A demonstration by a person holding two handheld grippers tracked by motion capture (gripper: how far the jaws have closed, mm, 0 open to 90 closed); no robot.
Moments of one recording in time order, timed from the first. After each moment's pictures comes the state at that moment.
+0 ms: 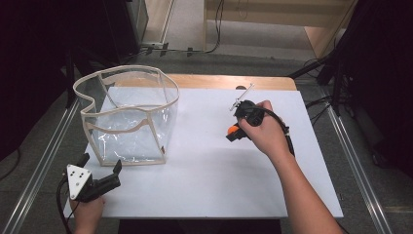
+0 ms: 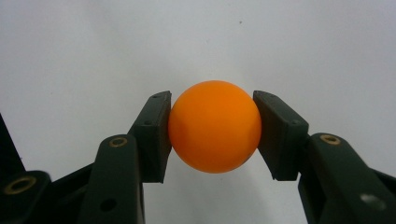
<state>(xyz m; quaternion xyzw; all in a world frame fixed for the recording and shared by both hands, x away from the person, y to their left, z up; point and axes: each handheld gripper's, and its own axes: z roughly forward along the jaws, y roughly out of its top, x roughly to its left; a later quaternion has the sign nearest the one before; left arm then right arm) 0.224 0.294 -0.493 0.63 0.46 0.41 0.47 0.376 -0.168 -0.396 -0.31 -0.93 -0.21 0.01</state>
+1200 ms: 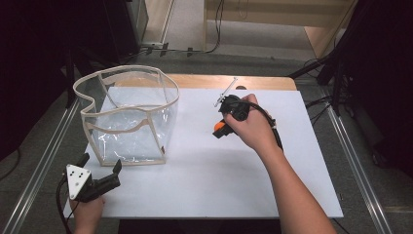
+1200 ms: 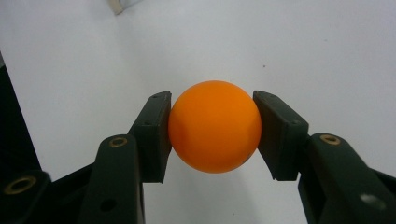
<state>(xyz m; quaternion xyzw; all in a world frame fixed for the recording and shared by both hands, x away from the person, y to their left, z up) 0.224 0.294 -0.493 0.63 0.46 0.41 0.47 0.385 -0.130 -0.379 -0.27 -0.94 -0.21 0.02</state>
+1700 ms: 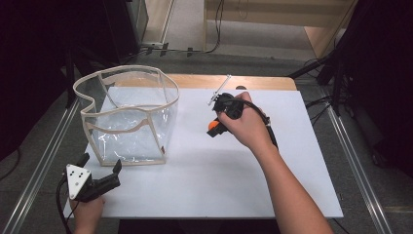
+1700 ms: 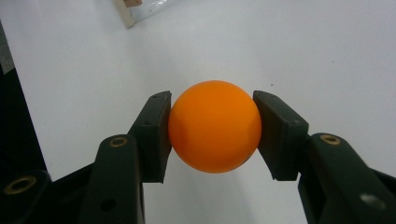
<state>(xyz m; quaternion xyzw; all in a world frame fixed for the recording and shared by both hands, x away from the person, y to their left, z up) 0.224 0.295 -0.492 0.63 0.46 0.41 0.47 0.388 -0.114 -0.373 -0.25 -0.94 -0.22 0.02</state>
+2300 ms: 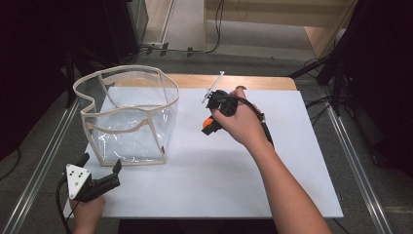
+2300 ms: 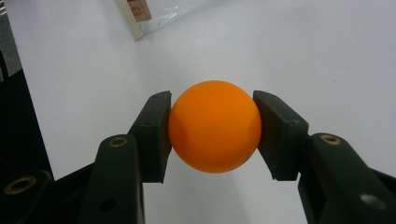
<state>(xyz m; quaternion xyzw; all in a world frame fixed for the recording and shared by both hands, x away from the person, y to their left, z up) 0.225 0.295 -0.492 0.63 0.46 0.41 0.47 0.391 -0.099 -0.363 -0.24 -0.95 -0.22 0.02</state>
